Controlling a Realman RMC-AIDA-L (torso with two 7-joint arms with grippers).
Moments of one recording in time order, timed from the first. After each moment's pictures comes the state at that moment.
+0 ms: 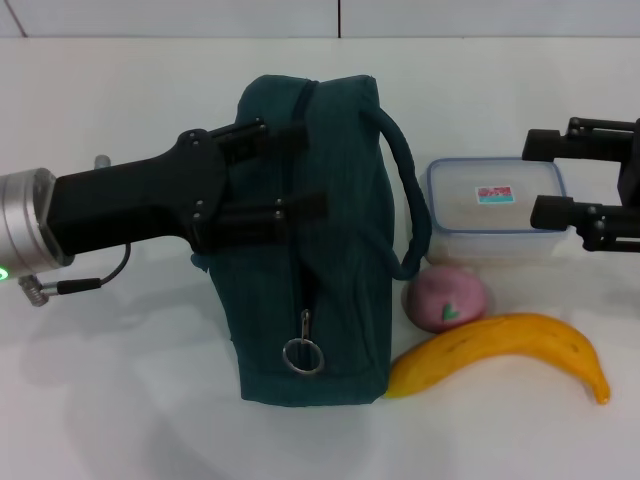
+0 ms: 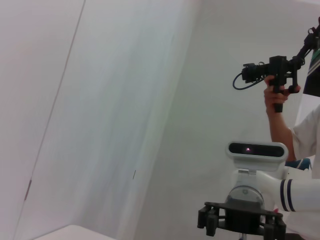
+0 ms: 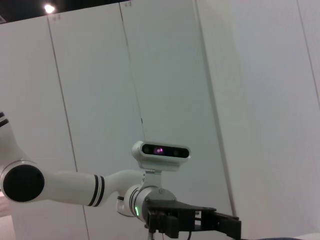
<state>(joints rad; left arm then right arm) -0.39 -2.08 0.97 0.77 1.49 1.80 -1.46 0.48 1.94 -0.93 -0.76 -1.52 -1.90 1.40</state>
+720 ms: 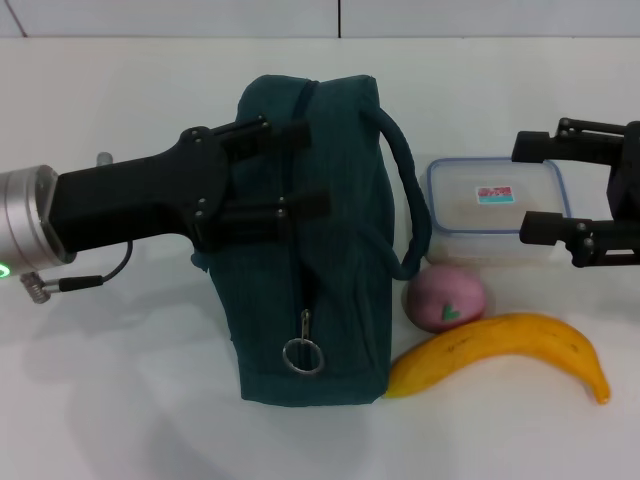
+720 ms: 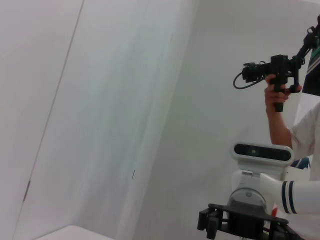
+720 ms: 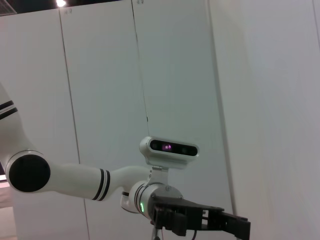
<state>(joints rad) -0.40 -2.08 0.97 0.77 1.49 1.80 -1.46 0.47 1.96 -0.94 -0.79 -1.52 -1.90 1.35</state>
